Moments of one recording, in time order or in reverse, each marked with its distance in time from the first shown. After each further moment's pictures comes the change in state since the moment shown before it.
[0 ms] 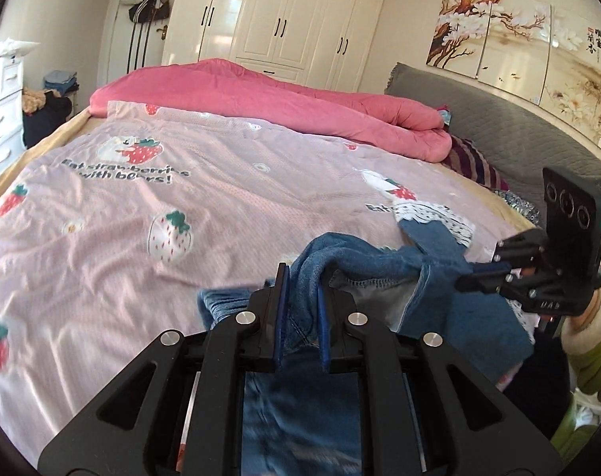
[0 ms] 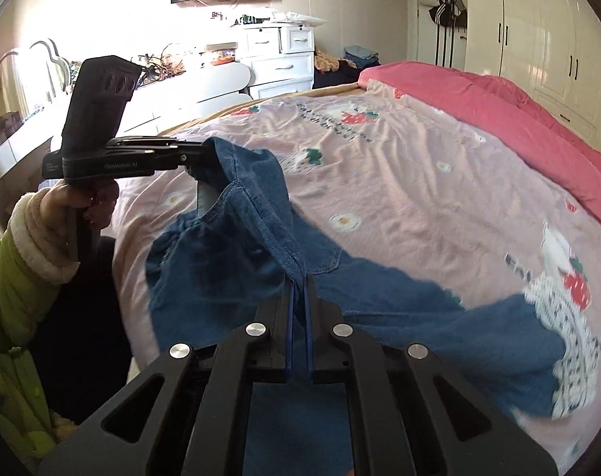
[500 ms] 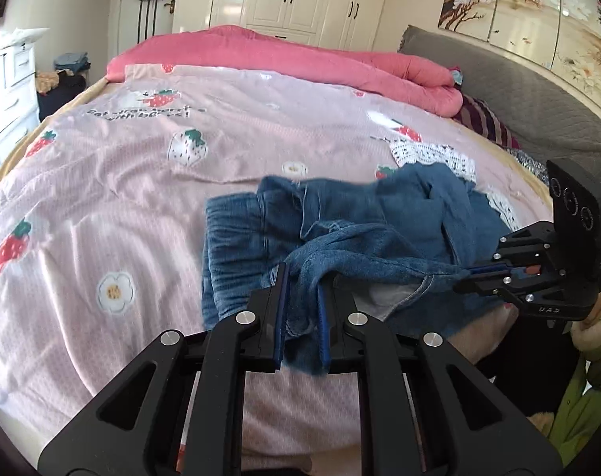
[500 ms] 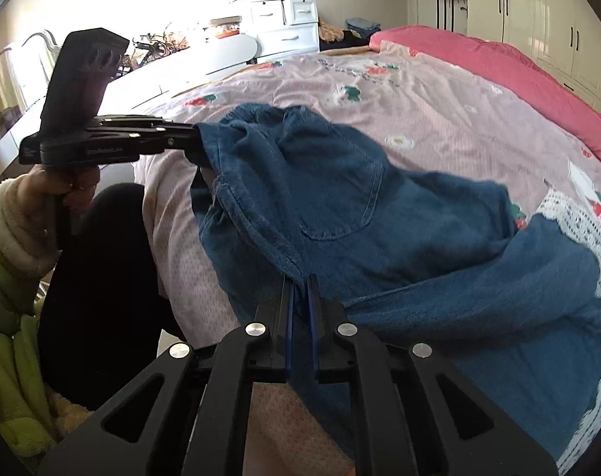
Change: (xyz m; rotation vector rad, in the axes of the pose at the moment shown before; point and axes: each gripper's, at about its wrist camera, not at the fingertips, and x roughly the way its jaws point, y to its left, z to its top) left arm -0.033 -0.018 -0.072 0.018 0.137 0.079; right arm 0.022 0.062 -0.066 0.054 0.088 0.022
